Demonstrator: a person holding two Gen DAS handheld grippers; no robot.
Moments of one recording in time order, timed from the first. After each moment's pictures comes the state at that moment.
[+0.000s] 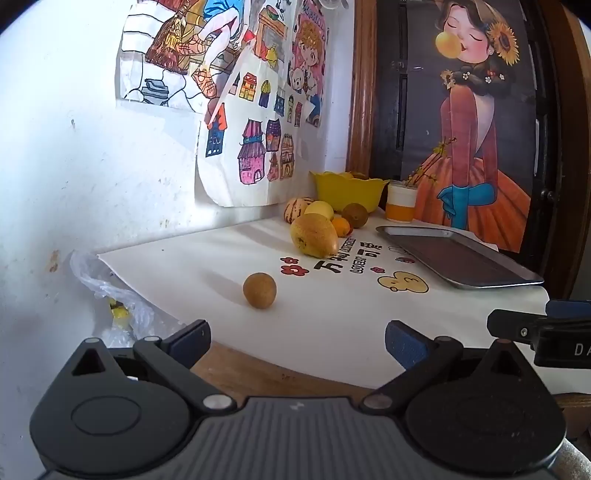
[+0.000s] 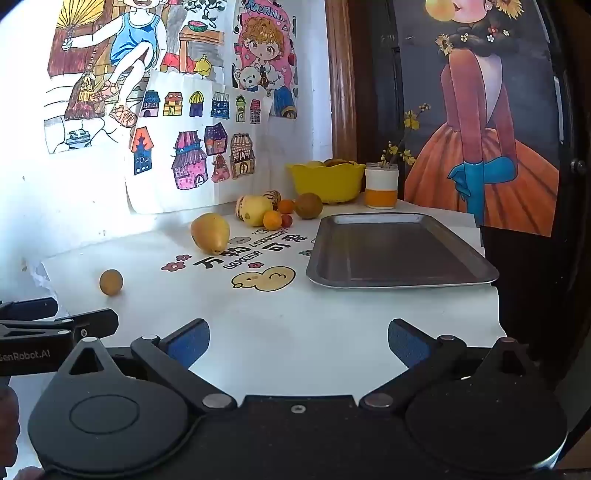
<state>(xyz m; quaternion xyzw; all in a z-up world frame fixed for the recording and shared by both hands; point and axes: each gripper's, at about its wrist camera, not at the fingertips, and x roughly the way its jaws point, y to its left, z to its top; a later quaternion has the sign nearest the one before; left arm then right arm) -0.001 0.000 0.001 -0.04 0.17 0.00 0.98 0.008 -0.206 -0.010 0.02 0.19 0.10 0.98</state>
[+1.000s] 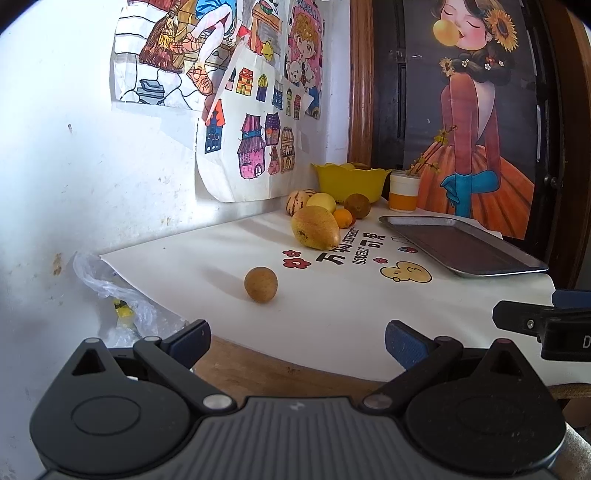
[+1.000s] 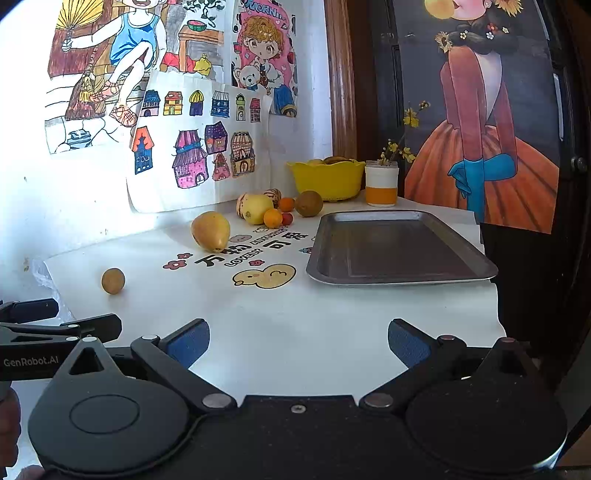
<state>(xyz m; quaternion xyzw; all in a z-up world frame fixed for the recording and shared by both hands) 0.000 -0.003 0.000 -0.02 0.19 0.02 0.98 0.006 -0.207 -0.009 0.02 0.19 0.10 0.98</state>
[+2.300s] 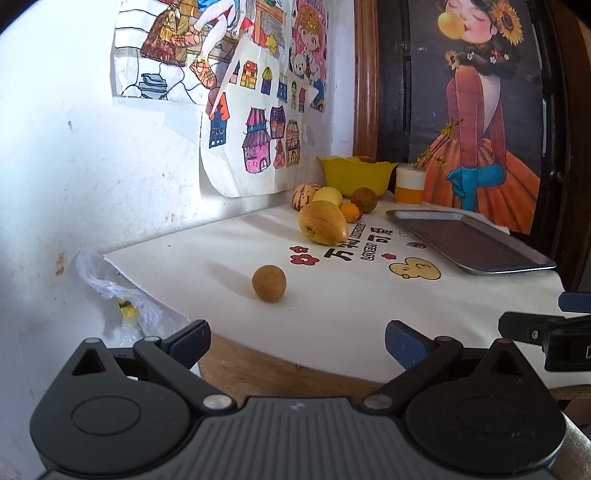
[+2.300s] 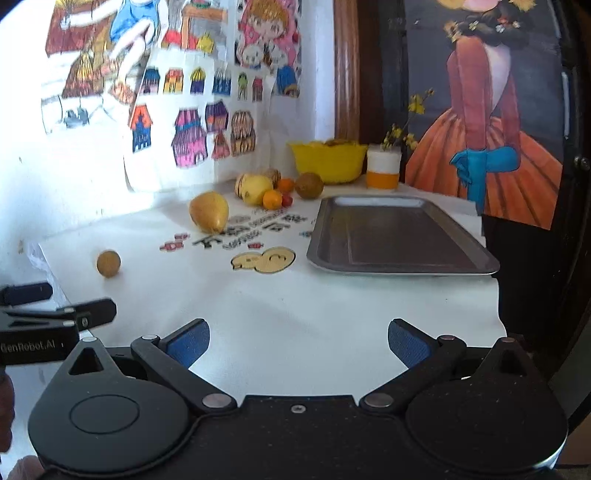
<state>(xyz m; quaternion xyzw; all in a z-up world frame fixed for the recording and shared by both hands) 0.010 0.004 0.005 -0.01 0.21 0.02 0.98 0.017 -0.201 -0.004 -0.01 0.23 0.10 0.97</state>
